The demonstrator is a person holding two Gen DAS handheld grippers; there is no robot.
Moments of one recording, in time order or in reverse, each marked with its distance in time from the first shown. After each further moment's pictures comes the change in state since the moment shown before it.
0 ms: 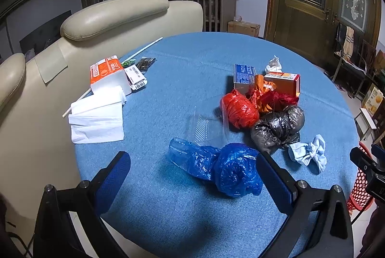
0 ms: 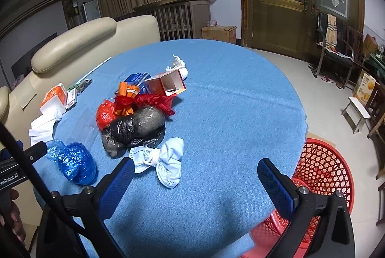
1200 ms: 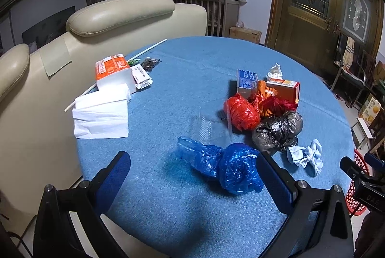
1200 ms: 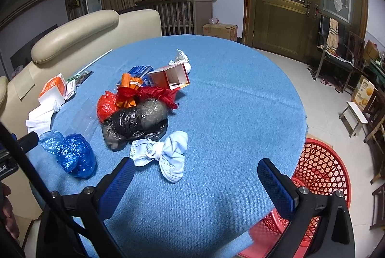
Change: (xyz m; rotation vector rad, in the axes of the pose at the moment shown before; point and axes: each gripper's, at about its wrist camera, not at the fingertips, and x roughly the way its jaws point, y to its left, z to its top) left arm -0.010 0.017 -0.005 -0.055 -0.020 -0.020; right arm 0.002 0.012 -0.006 -0.039 0.020 -0.022
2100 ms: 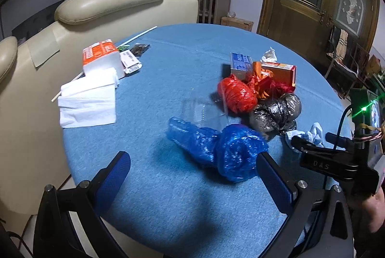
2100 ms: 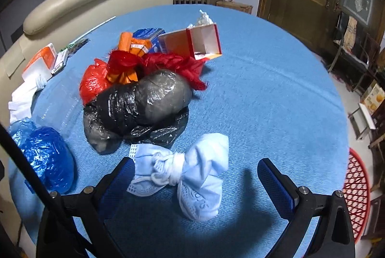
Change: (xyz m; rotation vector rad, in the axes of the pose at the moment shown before) left arm 0.022 -0.004 -0.015 0.030 0.065 -0.061; right arm 0.098 0.040 0.008 -0.071 0.154 0.028
